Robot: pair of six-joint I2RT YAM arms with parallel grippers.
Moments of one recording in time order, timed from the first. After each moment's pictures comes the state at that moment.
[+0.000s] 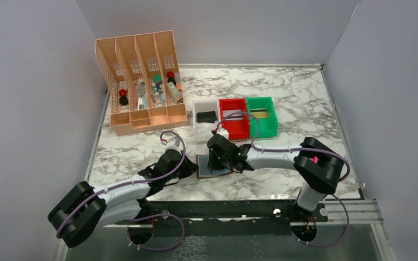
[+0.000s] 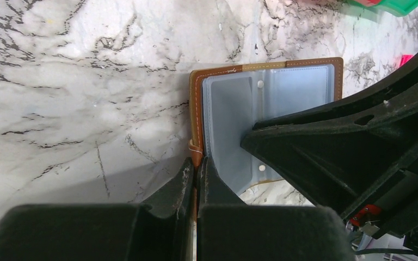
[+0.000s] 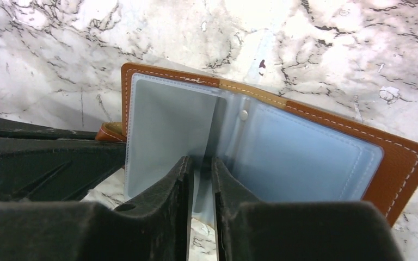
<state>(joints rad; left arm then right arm) -0.76 1.04 0.17 0.25 -0.03 -0.97 1.04 1.70 0.90 -0.09 0.15 0.78</state>
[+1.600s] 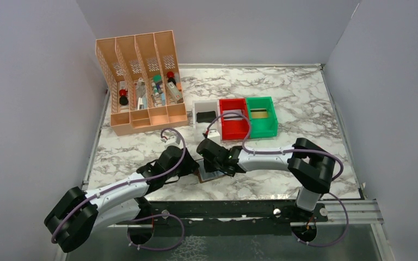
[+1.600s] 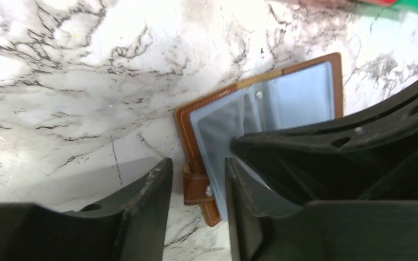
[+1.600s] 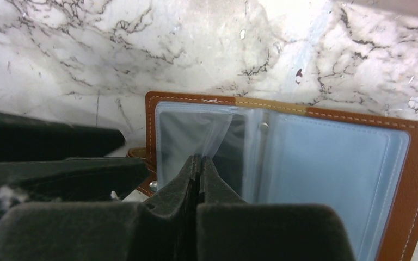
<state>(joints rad) -0.77 0.99 0.26 0.05 -0.08 -0.91 1.13 1.77 1.02 -0.19 0.30 0.76</state>
